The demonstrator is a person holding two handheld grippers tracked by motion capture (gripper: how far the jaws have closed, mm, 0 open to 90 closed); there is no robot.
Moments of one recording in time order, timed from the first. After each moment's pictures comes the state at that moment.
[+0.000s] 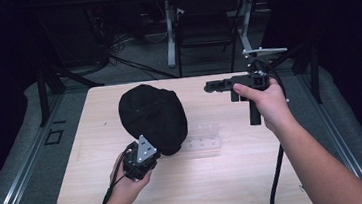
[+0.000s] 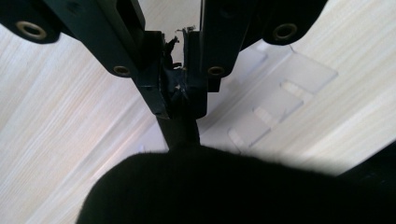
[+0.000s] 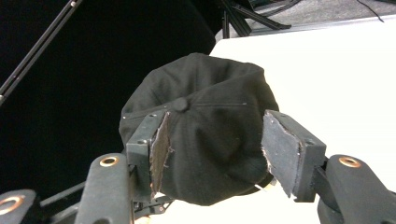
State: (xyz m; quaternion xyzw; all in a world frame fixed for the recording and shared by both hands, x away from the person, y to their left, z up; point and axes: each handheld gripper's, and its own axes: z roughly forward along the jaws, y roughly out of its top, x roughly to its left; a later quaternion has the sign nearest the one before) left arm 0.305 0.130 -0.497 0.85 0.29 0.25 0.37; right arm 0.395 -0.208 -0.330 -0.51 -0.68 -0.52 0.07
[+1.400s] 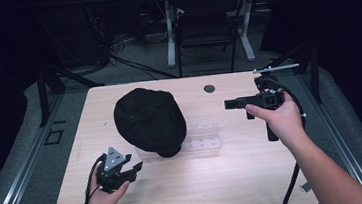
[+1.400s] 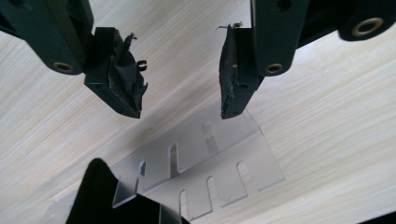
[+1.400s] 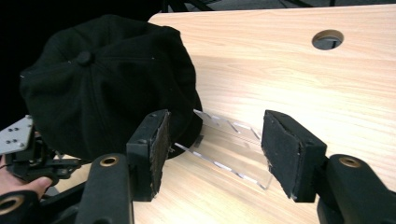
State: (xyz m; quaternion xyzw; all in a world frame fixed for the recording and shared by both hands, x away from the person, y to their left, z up) left arm 0.294 0.203 -0.524 0.81 0.39 0.21 0.39; right arm 0.365 -0.235 -0.360 -0.54 -0.72 -0.43 -0.04
